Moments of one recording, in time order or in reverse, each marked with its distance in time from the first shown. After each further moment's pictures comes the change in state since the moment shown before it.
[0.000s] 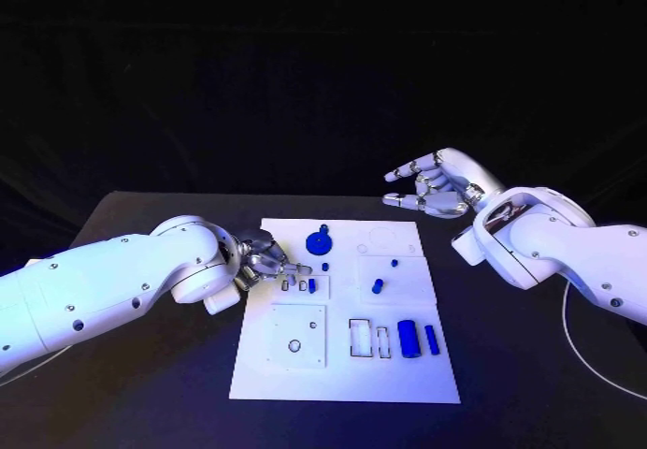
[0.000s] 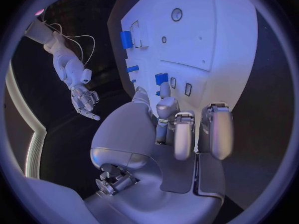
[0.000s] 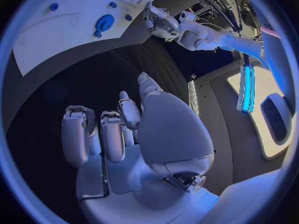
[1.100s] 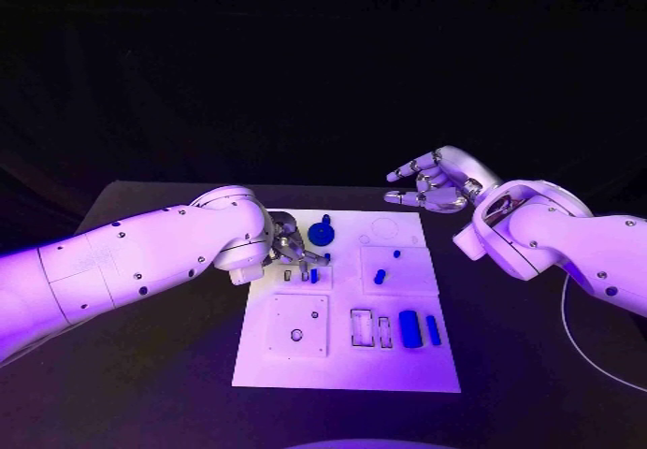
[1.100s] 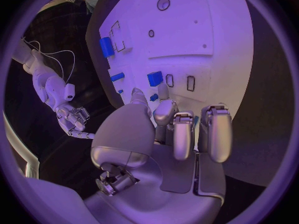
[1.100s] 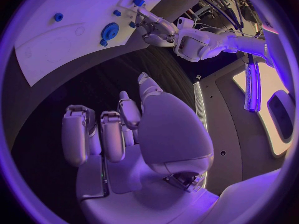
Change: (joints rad) left arm 0.043 0.180 0.000 -0.125 -0.149 0.141 -0.180; left_hand -0.035 0.017 -0.092 0.001 -0.002 -0.050 -0.018 0.123 0.136 0.043 -0.014 0.078 0.096 0.000 -0.014 0.000 0.000 -0.015 0.003 -0.011 0.045 0.000; right arm 0.000 0.028 -0.011 -0.038 0.016 0.056 -0.050; right_hand -0.004 0.004 -0.008 0.004 0.000 0.003 -0.003 0.004 0.001 0.000 0.000 -0.008 -0.010 0.000 0.000 -0.010 0.000 0.000 -0.005 -0.005 -0.008 -0.017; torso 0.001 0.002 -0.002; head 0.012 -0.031
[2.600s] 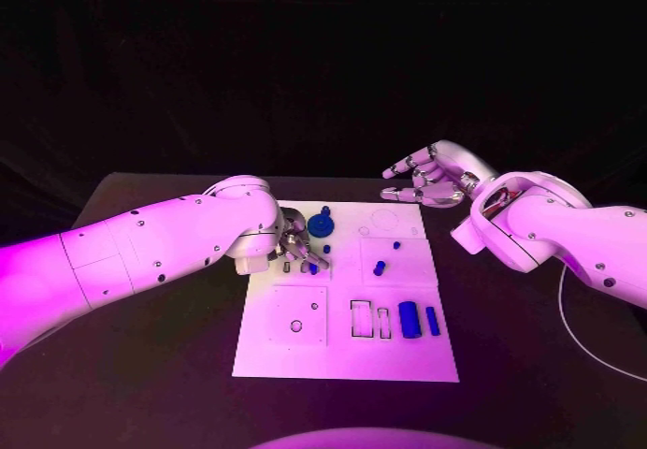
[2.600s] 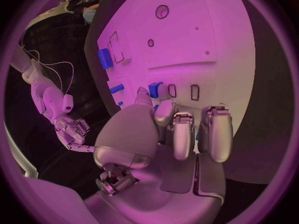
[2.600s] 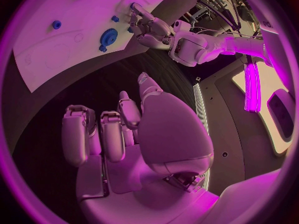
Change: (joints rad) left arm 0.002 0.060 -0.009 -0.056 -0.018 0.115 -0.004; left_hand 0.115 0.059 0.035 -0.034 0.000 -0.027 -0.002 0.039 0.069 0.003 -0.003 0.011 0.017 0.000 0.000 0.000 0.000 -0.015 -0.004 -0.003 0.011 0.000; right arm -0.001 0.002 -0.001 0.005 -0.004 0.036 -0.009; right_hand 0.000 0.000 -0.003 -0.003 0.000 0.000 0.000 0.000 0.000 0.000 0.000 0.000 0.000 0.000 0.000 0.000 0.000 0.000 0.000 0.000 0.000 -0.001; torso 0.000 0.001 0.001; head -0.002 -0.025
